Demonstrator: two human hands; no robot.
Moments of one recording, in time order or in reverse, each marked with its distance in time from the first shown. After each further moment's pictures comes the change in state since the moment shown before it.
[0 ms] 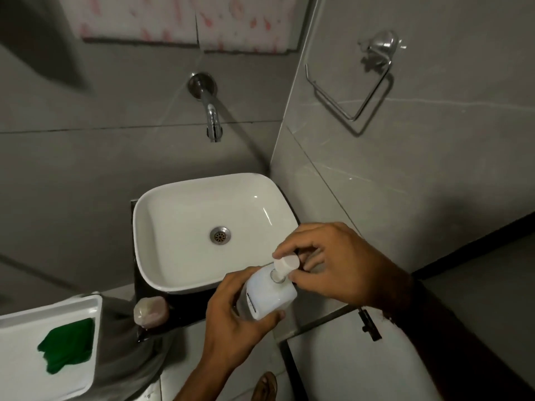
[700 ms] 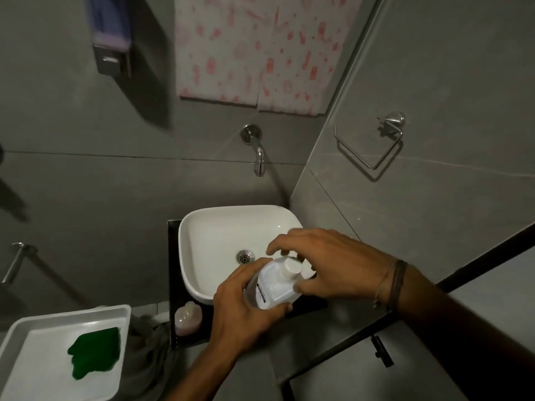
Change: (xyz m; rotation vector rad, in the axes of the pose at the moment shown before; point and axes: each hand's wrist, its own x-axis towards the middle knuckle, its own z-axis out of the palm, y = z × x) left_hand 0.000 0.051 -0.090 -0.047 0.123 0.081; right_hand 0.022 -0.135 0.010 -0.538 -0.194 -0.088
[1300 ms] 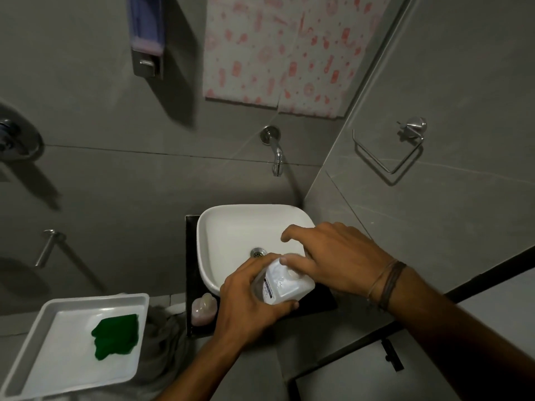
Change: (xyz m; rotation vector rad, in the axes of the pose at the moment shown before) left_hand -0.003 0.013 -0.027 0.051 0.005 0.003; right_hand 0.015 -0.021 0.002 -0.139 0.147 0.072
